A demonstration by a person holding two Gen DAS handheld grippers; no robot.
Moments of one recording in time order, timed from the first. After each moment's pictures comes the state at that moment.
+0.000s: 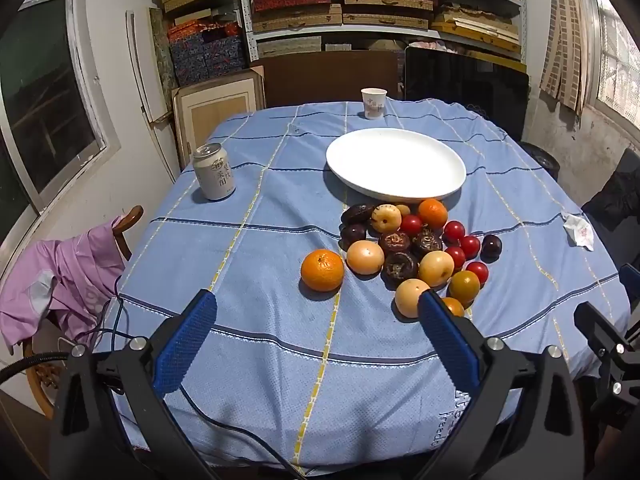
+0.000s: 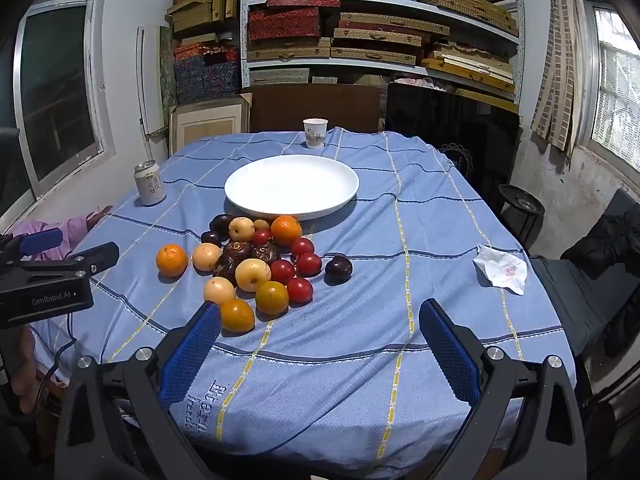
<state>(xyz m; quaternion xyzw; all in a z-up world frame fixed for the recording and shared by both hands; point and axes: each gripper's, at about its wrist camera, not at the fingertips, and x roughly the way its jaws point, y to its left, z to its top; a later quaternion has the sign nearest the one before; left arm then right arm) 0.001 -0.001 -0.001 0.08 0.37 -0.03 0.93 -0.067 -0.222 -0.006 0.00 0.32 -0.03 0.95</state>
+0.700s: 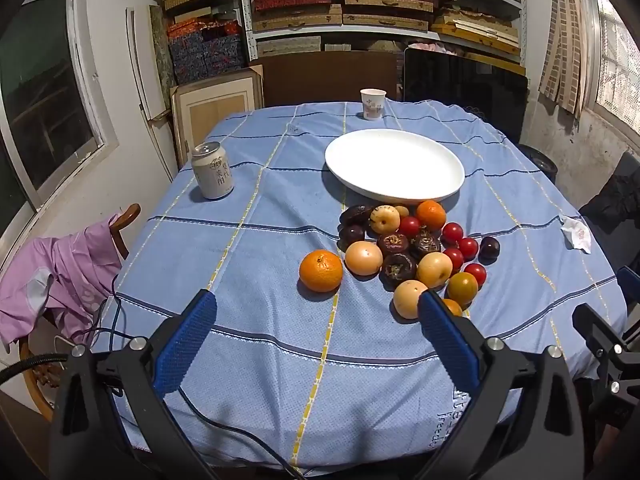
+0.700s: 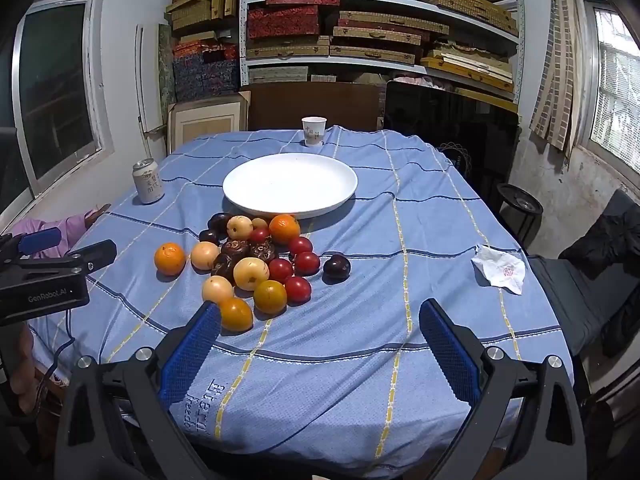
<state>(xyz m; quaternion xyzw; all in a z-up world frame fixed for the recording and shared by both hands) -0.002 0.004 0.004 0.06 0.36 -0.04 0.93 -0.067 -0.222 -0.006 0.00 0.33 -0.03 0.95</state>
